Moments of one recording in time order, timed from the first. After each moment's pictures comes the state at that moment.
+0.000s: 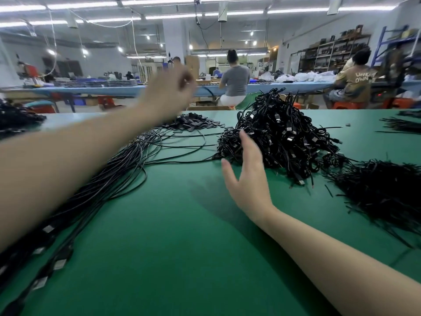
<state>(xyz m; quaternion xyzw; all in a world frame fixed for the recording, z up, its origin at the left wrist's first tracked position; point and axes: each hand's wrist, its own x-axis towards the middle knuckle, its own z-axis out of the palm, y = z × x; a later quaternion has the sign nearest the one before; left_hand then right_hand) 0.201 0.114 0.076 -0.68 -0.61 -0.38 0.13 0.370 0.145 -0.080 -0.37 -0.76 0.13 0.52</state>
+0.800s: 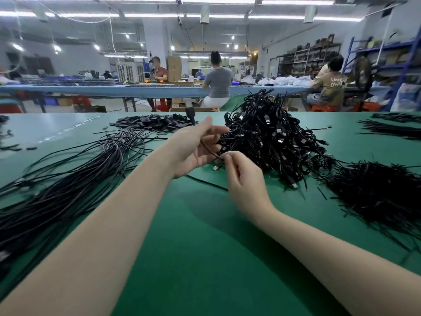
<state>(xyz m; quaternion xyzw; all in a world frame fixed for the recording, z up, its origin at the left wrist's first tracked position) 0.233 0.147 0.002 -0.49 -0.43 -0.53 -0.54 0.372 0.152 -0.078 -0.33 -0.75 0.16 0.55</state>
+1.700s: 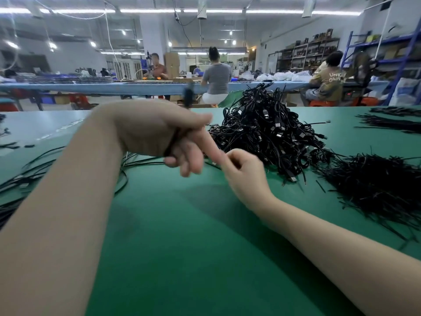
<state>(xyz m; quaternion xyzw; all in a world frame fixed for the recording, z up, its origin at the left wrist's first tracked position) 0.199 0.105 0.058 -0.72 -0.41 -0.15 -0.54 0.372 0.149 -0.071 -0.39 -0.71 0.25 0.53</state>
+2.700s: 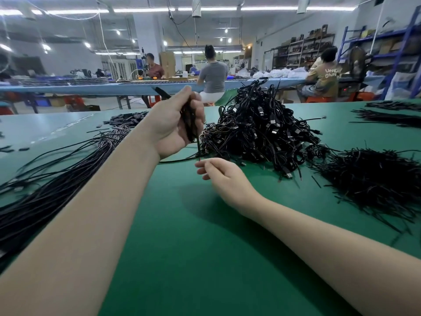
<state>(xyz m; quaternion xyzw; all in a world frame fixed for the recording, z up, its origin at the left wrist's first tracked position) 0.228 0.131 0.032 -0.44 -0.30 -0.58 -0.62 0.362 0.143 -0.077 -0.35 -0.73 0.39 0.43</state>
